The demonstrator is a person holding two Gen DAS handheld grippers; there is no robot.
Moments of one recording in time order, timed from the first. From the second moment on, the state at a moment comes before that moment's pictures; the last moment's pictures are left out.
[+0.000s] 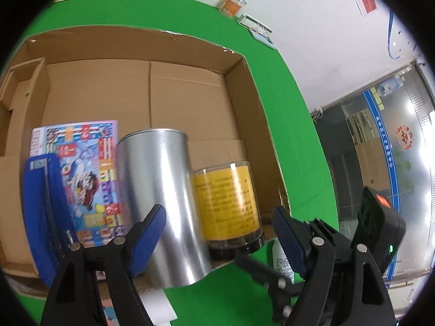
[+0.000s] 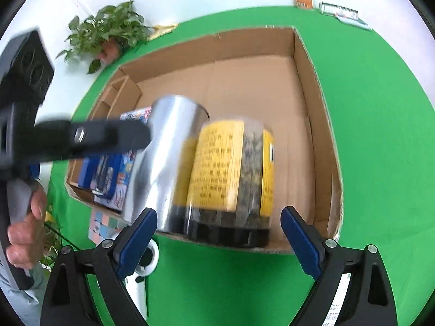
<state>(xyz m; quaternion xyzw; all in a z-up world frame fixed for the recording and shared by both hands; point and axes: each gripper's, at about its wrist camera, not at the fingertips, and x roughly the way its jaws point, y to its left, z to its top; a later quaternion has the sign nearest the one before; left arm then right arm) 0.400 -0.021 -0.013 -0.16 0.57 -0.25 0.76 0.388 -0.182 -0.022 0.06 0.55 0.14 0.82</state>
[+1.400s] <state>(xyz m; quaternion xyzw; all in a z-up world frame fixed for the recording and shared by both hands) 0.114 -0.044 -0.053 -0.08 0.37 -0.21 0.90 0.154 -0.279 -0.115 -0.01 0.48 0.02 0.87</state>
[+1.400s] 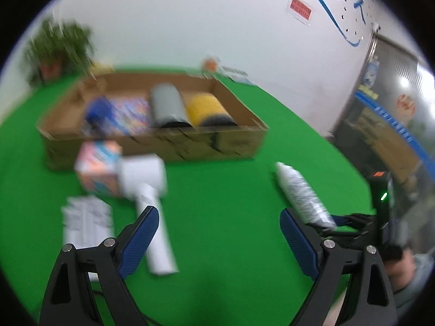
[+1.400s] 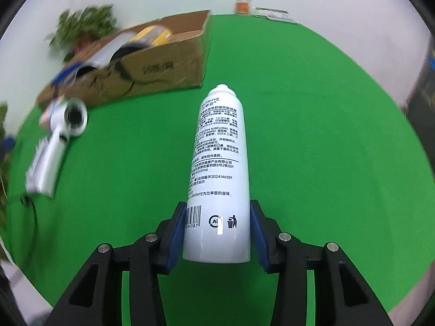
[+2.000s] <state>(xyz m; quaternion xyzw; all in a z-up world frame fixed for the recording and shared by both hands) 0.176 -0.093 -0.118 -0.22 0.54 -0.31 0.75 0.137 -0.248 -0.104 0.08 0.49 0.16 0.85</state>
